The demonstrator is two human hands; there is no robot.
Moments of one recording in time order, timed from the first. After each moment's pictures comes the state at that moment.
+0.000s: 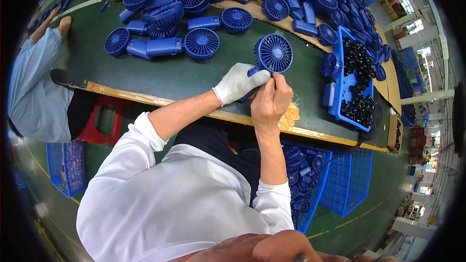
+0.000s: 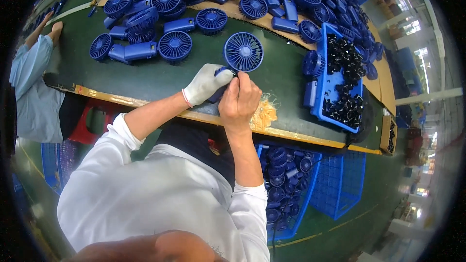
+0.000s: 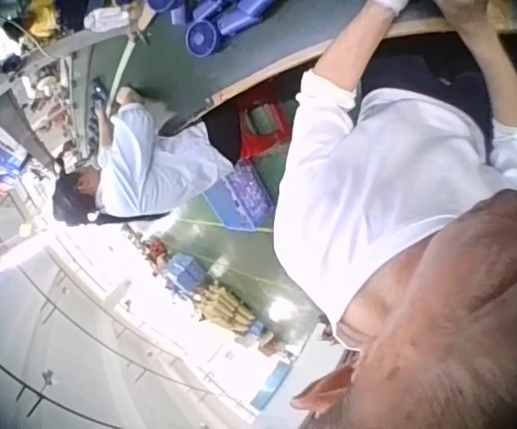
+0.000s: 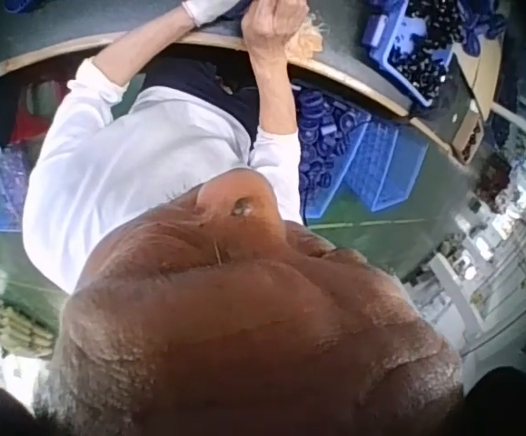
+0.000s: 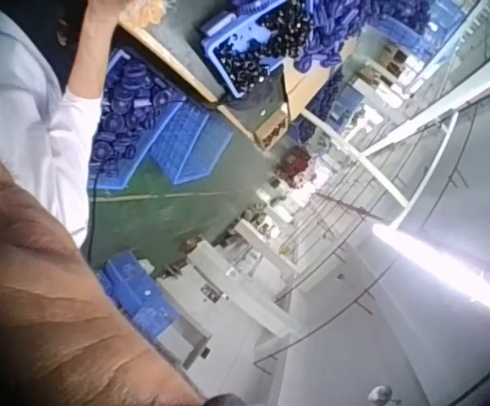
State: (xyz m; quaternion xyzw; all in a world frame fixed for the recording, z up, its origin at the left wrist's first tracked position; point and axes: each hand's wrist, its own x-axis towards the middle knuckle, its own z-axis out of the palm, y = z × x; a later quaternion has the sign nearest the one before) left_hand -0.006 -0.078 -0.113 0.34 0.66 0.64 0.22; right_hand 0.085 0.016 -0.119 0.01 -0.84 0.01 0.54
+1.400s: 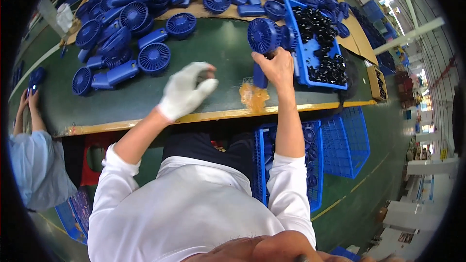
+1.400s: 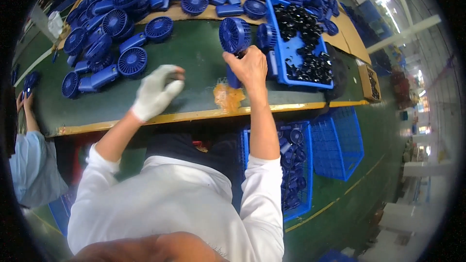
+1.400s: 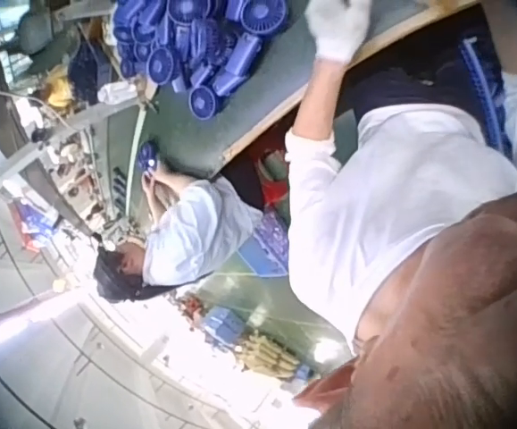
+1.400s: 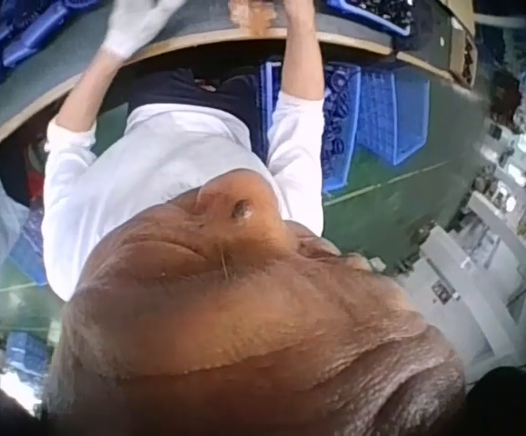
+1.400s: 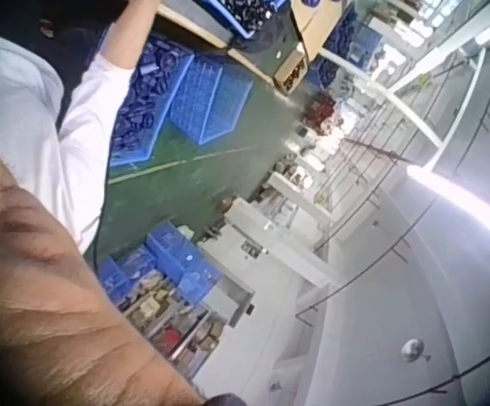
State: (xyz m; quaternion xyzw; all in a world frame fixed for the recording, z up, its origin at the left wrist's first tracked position) left_hand 0.007 -0.112 -0.081 0.43 0.72 0.53 0.11; right_hand 0.102 0.128 -0.059 -0.34 -0.88 0.24 0.24
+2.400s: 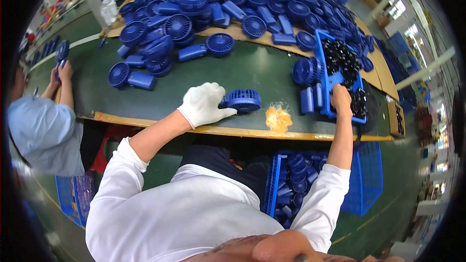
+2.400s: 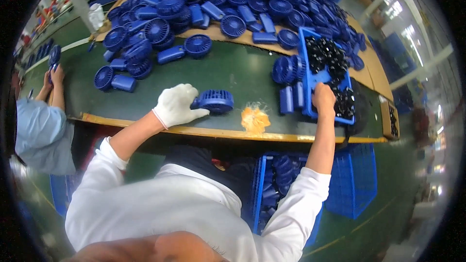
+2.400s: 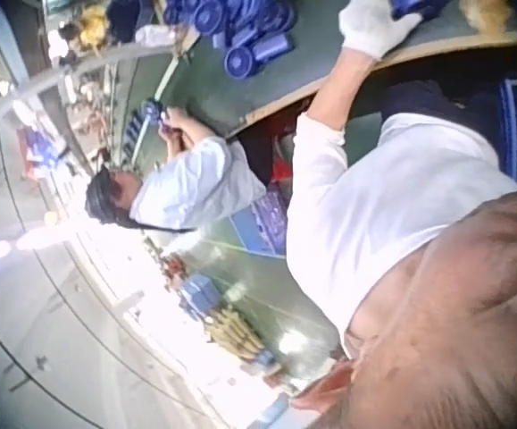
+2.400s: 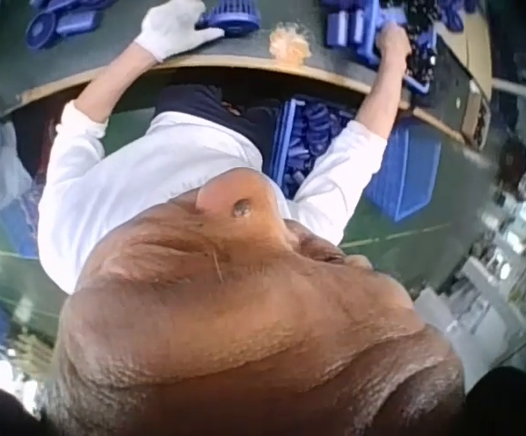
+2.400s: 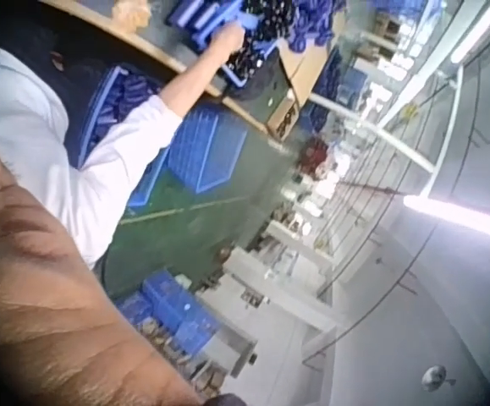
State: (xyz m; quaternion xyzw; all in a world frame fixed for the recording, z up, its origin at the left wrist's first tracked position) left_hand -0.006 -0.137 -0.072 0.48 0.86 0.17 -0.01; right_hand 0.154 0.296 -0.075 -0.35 -0.93 -0.10 0.00
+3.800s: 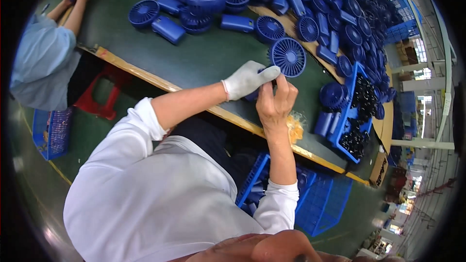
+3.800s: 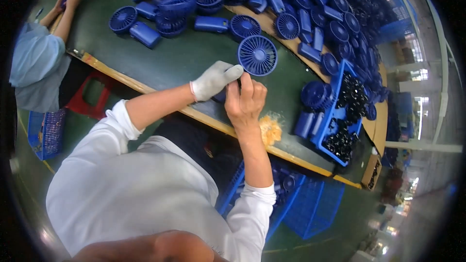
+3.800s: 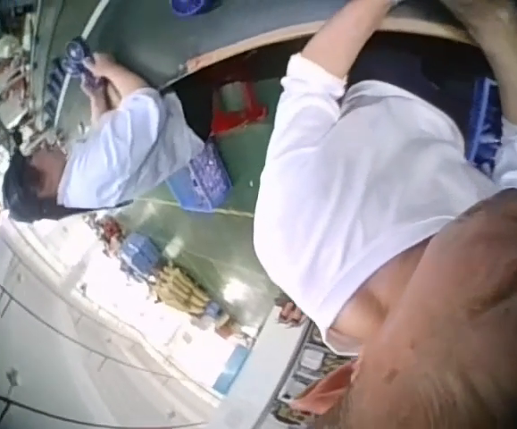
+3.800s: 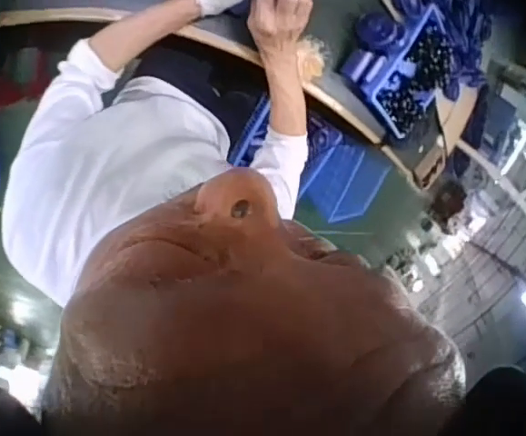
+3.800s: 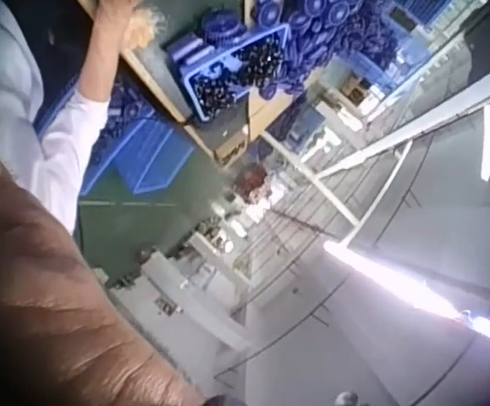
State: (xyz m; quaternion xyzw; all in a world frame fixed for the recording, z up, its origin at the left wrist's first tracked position) left_hand -0.036 -0.104 -0.119 0.28 0.63 0.69 0.23; right_hand 0.044 0.008 -0.105 0.16 -0.86 -0.02 0.48
